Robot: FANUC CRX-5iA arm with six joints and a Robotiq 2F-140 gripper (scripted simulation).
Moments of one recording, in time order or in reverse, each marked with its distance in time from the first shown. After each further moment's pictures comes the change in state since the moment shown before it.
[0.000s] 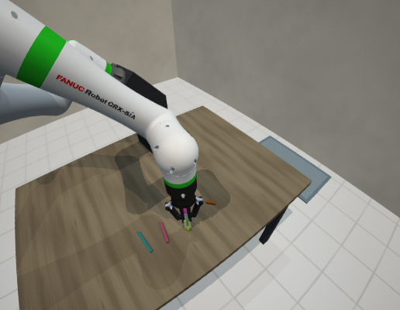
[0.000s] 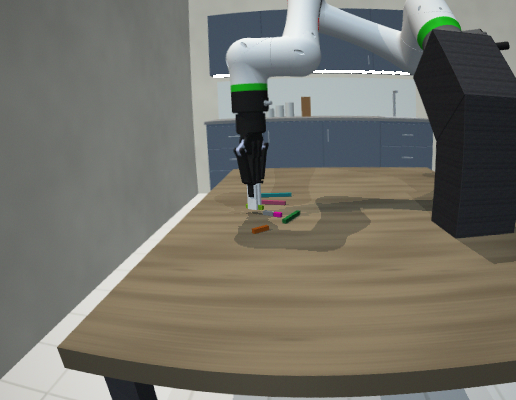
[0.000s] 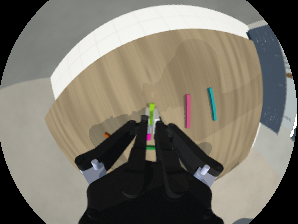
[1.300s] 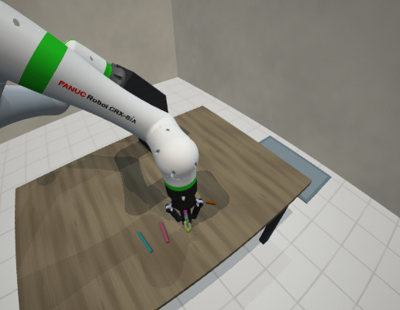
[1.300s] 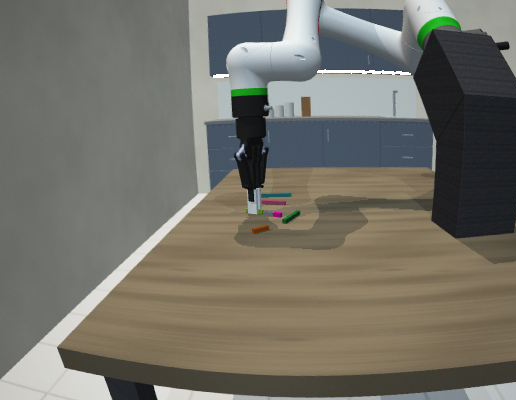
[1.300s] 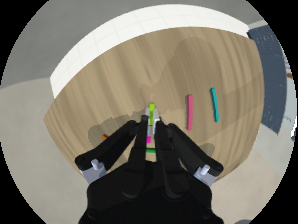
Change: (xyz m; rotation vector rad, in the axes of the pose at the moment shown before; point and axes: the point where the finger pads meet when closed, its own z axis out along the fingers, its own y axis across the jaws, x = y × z) arm 0.000 0.000 0.012 0.000 0.000 0.000
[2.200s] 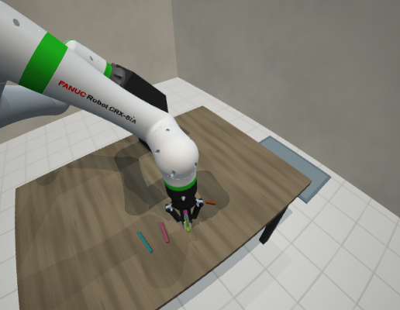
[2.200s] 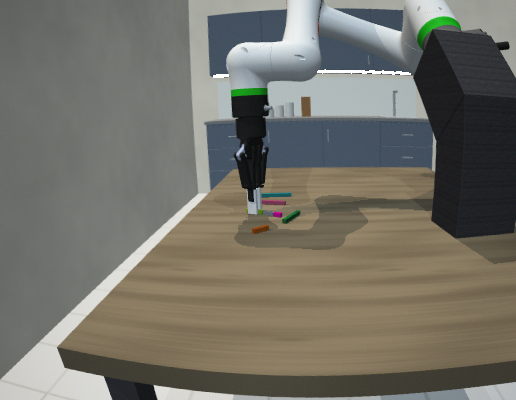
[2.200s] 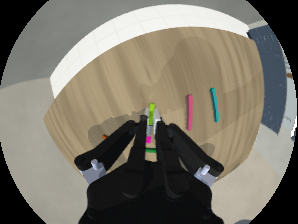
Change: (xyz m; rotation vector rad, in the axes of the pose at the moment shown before) arm 0.000 0.000 0.000 0.000 0.000 0.000
